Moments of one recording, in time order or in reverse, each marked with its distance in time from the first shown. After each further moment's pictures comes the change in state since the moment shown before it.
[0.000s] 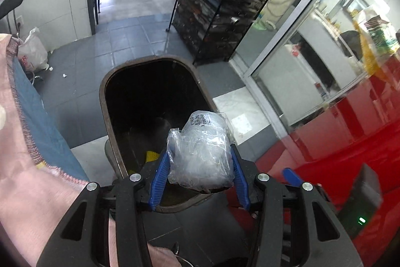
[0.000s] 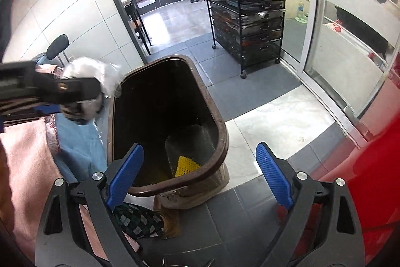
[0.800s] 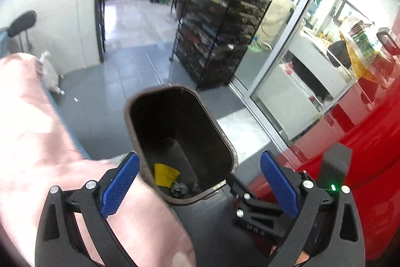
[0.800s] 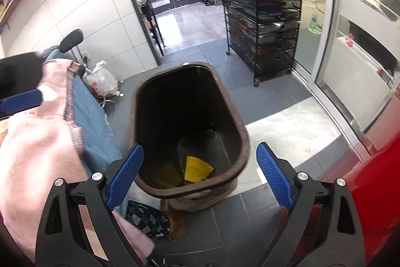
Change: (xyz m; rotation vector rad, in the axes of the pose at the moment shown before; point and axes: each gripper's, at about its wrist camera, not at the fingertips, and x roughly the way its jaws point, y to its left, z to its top) left arm -0.093 -0.002 -0.024 0.056 -0.202 0.036; right arm -0.016 0.033 0.006 -0.076 -0.024 0.057
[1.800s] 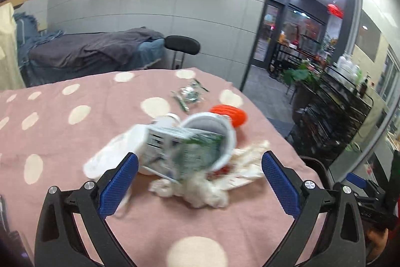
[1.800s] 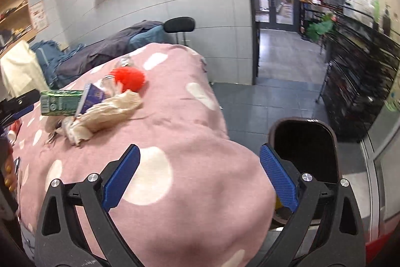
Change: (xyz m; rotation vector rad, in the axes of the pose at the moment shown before) left arm -0.216 0.198 -0.093 -0.425 -0.410 0.564; right arm -0.077 0.208 0.006 -0.434 -0.060 0.389
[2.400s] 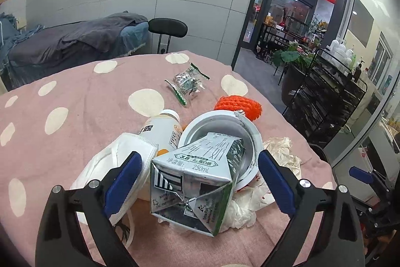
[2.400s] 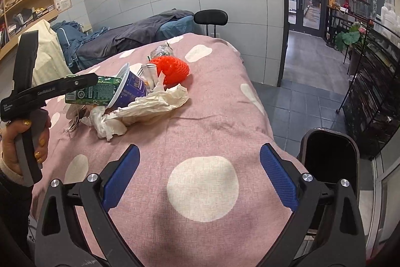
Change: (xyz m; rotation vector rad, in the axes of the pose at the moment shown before) left arm 0.041 0.052 -0.005 0.067 0.113 -0.110; right arm 0.014 0.060 0.005 -0.099 0.052 0.095
